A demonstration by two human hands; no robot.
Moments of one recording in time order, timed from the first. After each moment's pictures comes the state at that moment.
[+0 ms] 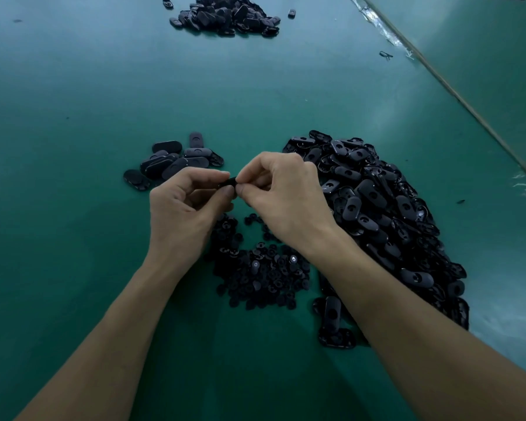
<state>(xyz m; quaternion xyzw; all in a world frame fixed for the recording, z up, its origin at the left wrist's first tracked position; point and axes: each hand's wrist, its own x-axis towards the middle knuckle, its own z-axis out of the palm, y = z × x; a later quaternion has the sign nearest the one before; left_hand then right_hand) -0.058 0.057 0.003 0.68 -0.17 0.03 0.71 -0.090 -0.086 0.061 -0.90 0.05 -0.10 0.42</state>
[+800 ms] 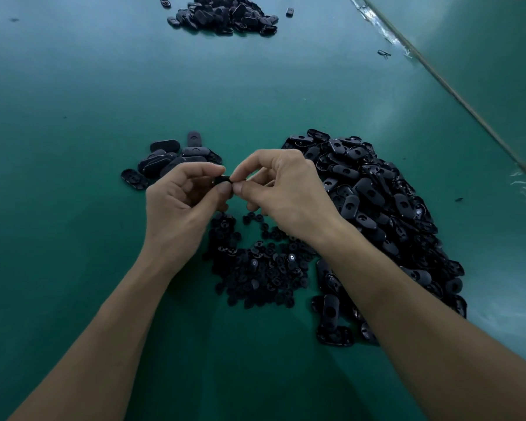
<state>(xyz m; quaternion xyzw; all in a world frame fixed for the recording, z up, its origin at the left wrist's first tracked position) -0.055 0.060 0.003 0.67 -0.18 0.02 0.72 -0.090 -0.096 0.064 -0.87 0.04 -0.03 0.49</state>
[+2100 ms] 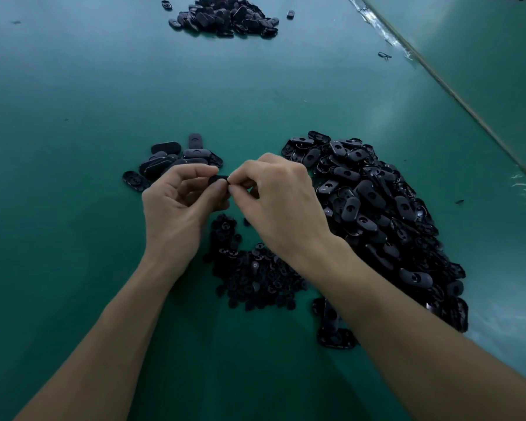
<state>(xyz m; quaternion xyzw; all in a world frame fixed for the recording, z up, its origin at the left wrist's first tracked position) -0.054 0.060 0.000 0.62 -0.12 0.01 0.77 -0.094 -0.078 0.057 -0.94 0.00 -0.14 0.30</state>
